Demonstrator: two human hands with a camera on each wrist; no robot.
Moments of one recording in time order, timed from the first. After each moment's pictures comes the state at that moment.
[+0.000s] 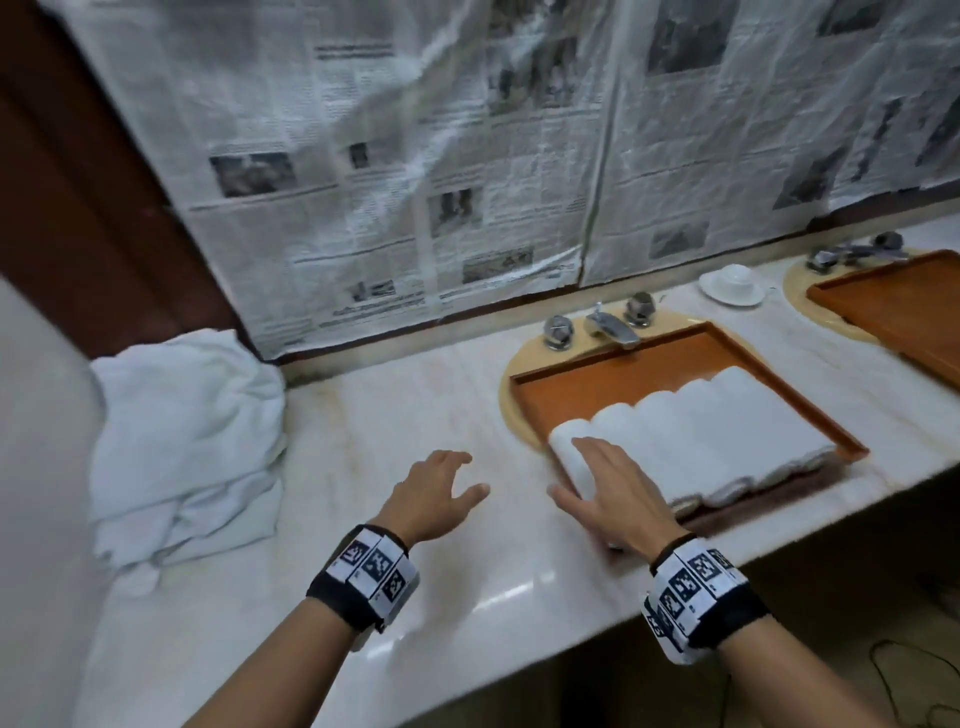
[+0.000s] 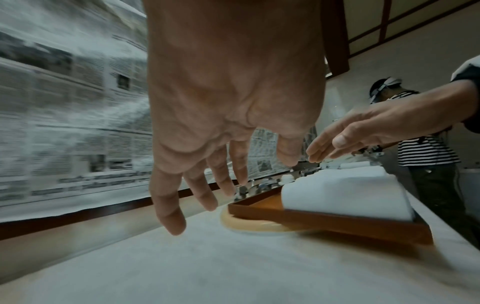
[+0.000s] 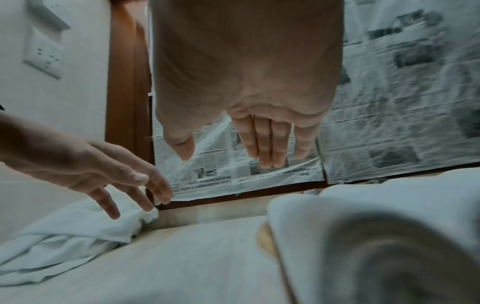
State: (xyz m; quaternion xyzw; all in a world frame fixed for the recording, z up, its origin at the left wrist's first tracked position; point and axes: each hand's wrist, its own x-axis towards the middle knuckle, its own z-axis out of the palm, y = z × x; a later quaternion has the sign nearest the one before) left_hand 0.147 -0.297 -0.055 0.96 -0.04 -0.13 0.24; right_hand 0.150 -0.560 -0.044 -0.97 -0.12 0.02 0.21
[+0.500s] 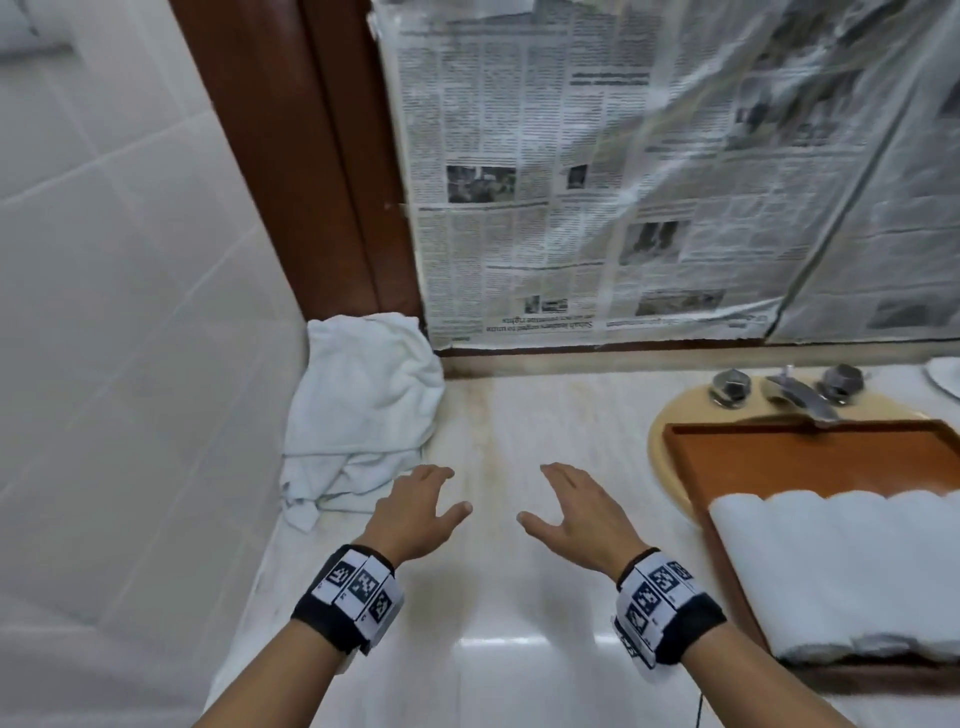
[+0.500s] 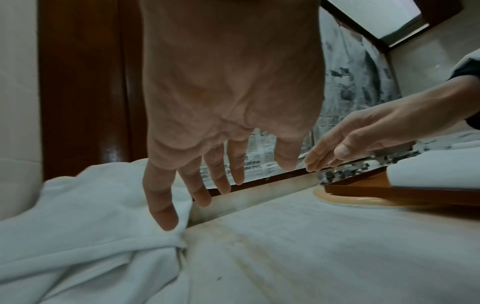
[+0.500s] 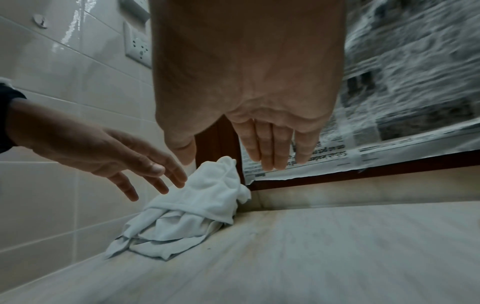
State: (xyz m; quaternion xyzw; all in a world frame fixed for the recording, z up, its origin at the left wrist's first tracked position) left_hand 0.082 -0.131 -0.054 0.96 0.15 -0.07 0.22; right_hand 0.171 -0.362 -0.054 -0.92 -0.31 0.11 0.21
